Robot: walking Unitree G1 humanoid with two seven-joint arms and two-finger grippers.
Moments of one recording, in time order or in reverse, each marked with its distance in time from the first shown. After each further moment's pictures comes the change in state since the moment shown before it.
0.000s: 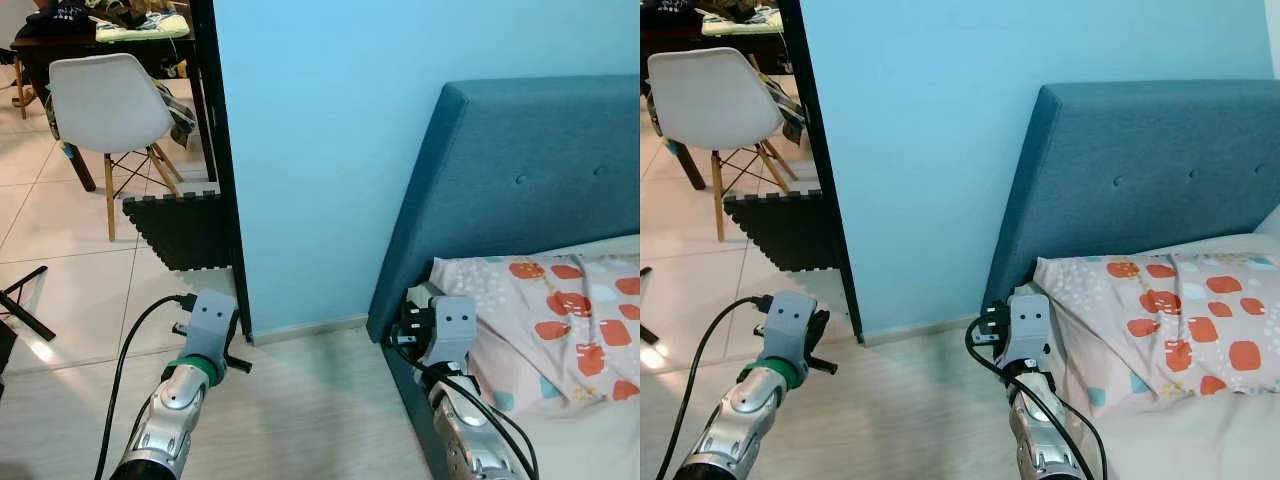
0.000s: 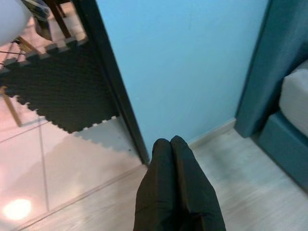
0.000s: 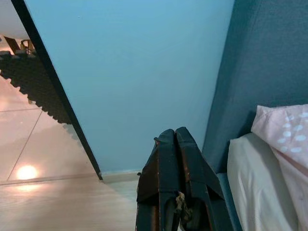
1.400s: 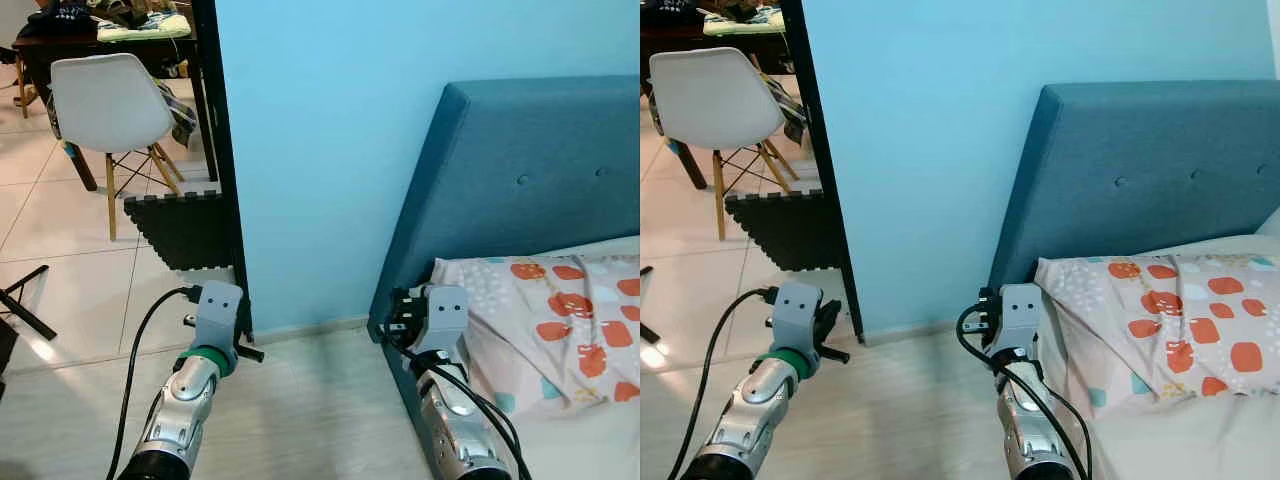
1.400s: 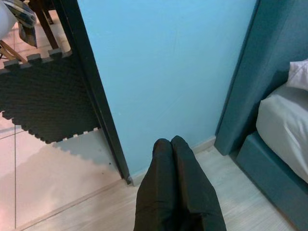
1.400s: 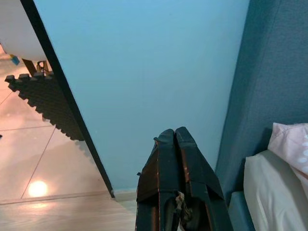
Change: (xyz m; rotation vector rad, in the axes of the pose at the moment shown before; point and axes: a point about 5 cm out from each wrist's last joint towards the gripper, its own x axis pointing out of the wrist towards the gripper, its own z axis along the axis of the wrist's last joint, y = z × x) left arm 0.008 -0.014 0.016 -0.106 -0.047 -0.059; right arm 0.009 0.017 0.009 0.045 -0.056 0.045
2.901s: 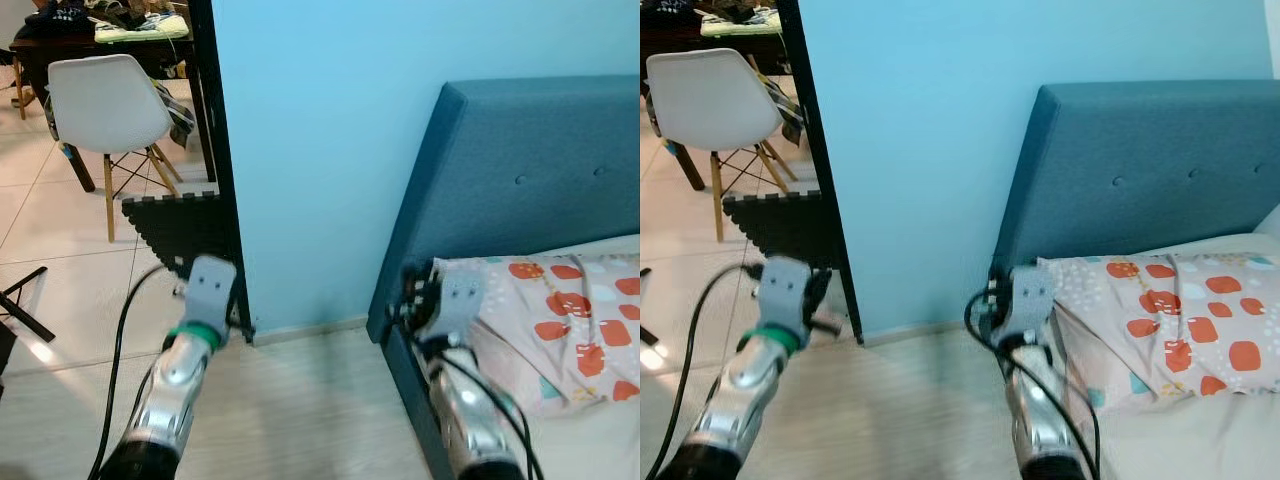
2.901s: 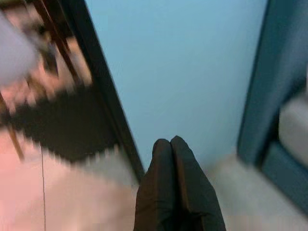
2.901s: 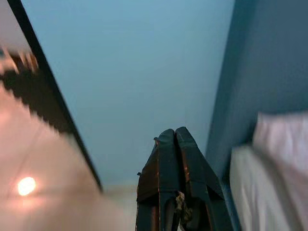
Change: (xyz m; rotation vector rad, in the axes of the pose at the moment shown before) left arm -0.010 0.017 -0.005 0.103 -0.015 0.034; right arm -0.012 -0.012 -0.011 -0.033 0.043 -0.030
